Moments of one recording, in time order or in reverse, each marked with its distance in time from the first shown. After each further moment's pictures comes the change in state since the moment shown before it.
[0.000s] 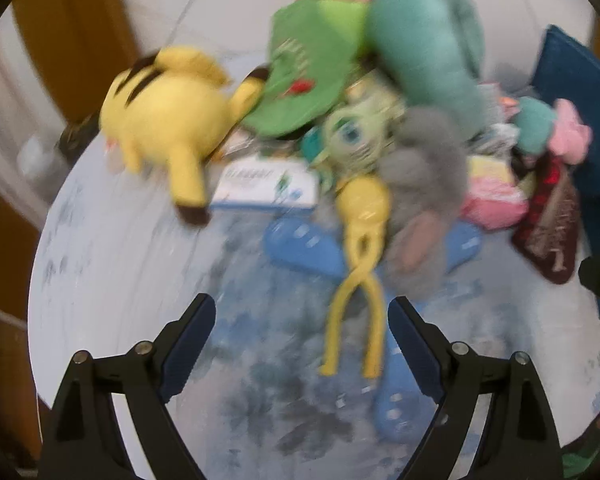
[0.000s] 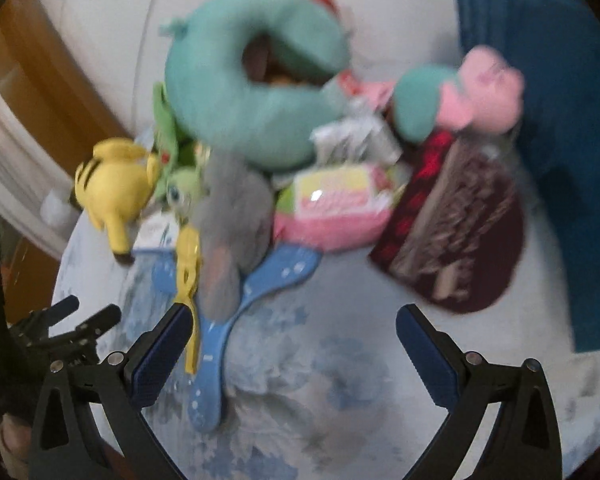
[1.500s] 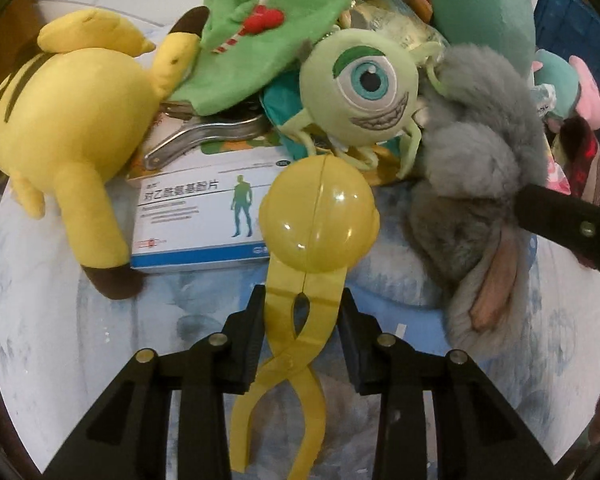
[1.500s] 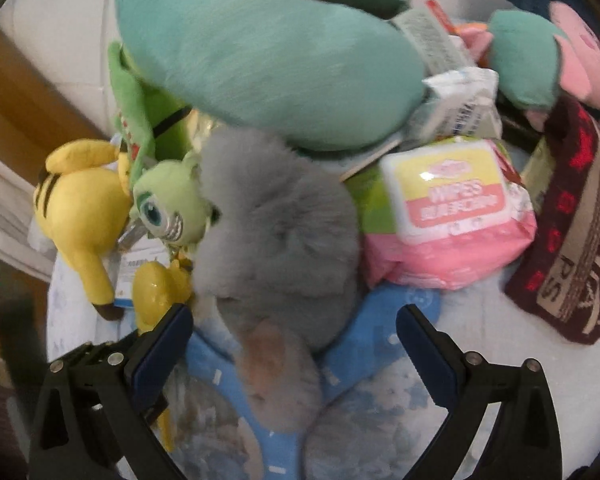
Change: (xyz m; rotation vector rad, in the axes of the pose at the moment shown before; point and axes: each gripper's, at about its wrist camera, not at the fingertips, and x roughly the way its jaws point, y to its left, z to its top) left arm 0.105 0.000 0.058 0.183 0.116 -0.147; right arm 0.130 0.061 0.050 0.117 0.058 -0.023
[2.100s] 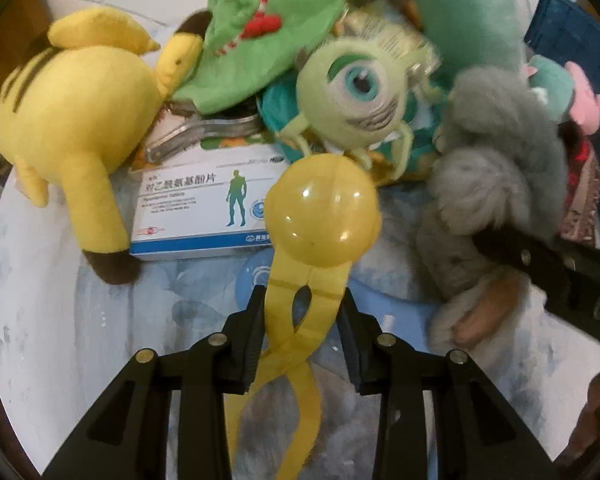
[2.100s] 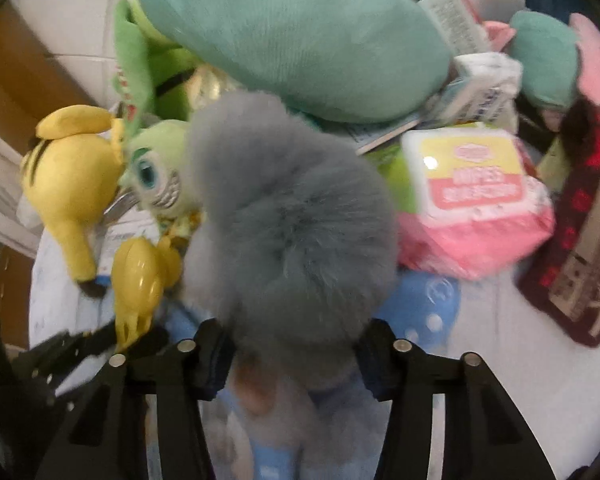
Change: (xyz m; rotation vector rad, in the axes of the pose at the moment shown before) left arm -0.027 -0.013 -0.007 -0.023 -0.025 -0.013; right arm 0.010 0.000 -0.015 -0.063 0.046 -0.026
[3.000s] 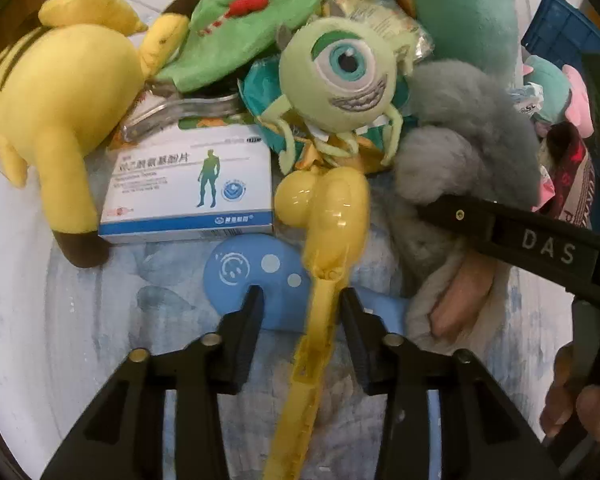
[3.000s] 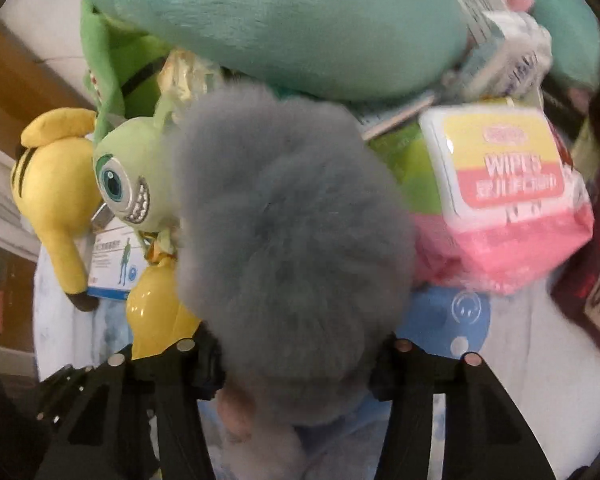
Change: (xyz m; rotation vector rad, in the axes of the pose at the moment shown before) left arm 0.016 -0.004 -0.022 -0.027 0.018 -0.053; right arm 0.037 -0.003 0.015 0.025 0.037 0.020
